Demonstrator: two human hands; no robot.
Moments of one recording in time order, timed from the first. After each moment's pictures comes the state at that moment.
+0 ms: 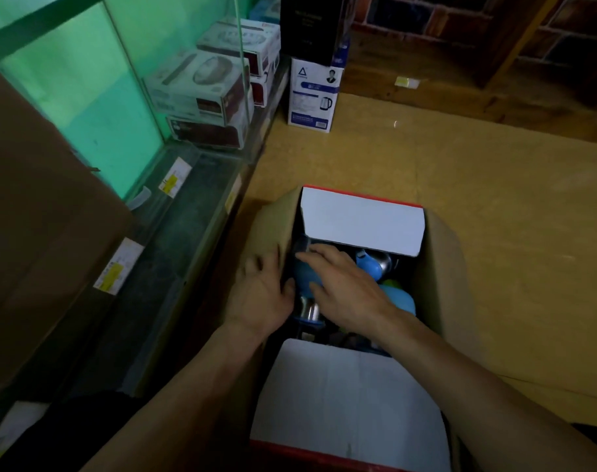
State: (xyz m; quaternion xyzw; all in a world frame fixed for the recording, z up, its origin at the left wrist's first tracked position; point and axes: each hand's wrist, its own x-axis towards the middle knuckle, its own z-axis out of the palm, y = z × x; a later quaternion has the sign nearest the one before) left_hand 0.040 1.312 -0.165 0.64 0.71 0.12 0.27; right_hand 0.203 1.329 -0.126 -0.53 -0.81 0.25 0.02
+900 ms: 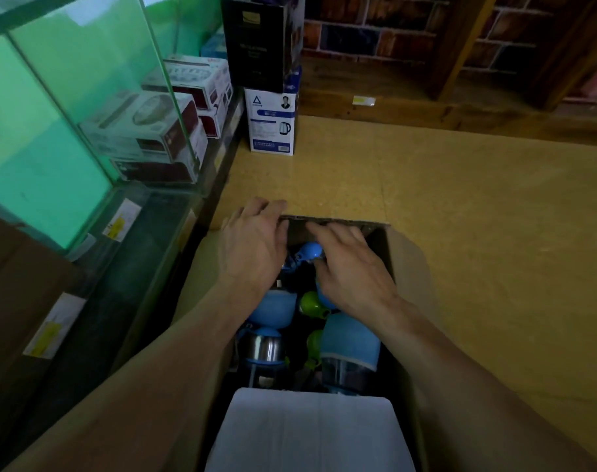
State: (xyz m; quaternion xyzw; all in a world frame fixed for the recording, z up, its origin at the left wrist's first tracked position) left_hand 0.101 1.412 -0.111 0.75 0.60 0.27 0.02; right_hand 0.268 1.372 -0.099 -0.59 -0.78 0.14 0.16
